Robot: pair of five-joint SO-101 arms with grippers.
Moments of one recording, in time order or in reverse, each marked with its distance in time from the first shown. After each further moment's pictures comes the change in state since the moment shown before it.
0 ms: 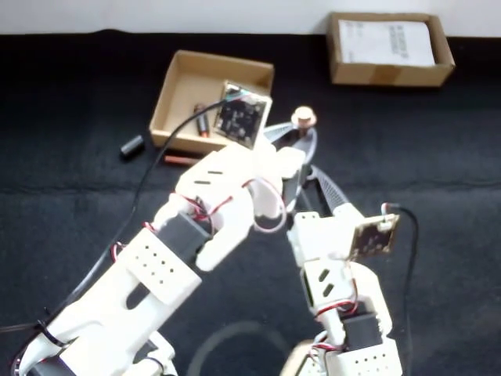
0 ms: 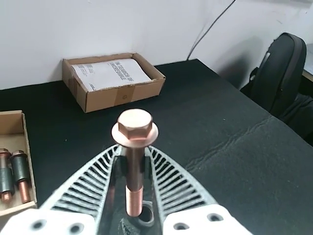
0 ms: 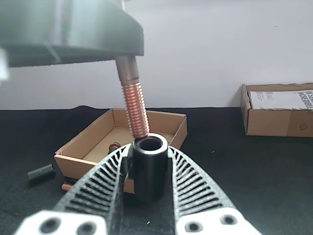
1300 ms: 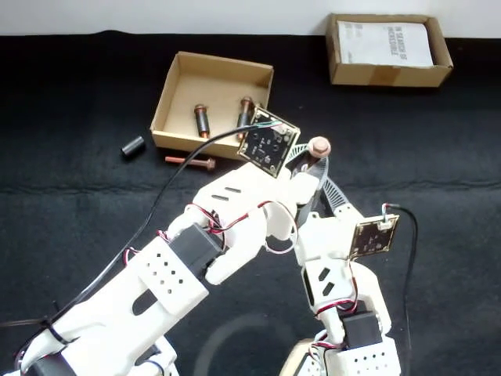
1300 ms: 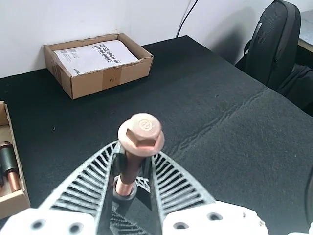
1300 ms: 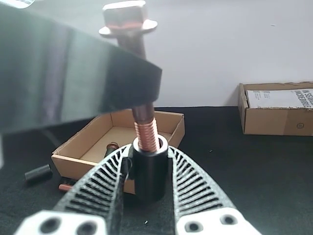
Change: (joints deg) left arm 6.4 0.1 1.5 5.1 -0.2; right arm 0.2 0.0 0.0 0.2 0.0
